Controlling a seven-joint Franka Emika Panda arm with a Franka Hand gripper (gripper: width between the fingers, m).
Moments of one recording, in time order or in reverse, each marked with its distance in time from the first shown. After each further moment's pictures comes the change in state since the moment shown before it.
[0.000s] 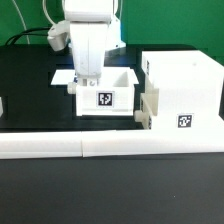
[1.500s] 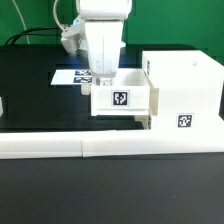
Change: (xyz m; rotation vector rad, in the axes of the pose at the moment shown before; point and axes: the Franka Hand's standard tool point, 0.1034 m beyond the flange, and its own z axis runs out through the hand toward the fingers) arm 0.023 0.005 0.000 -0.028 0.011 0.007
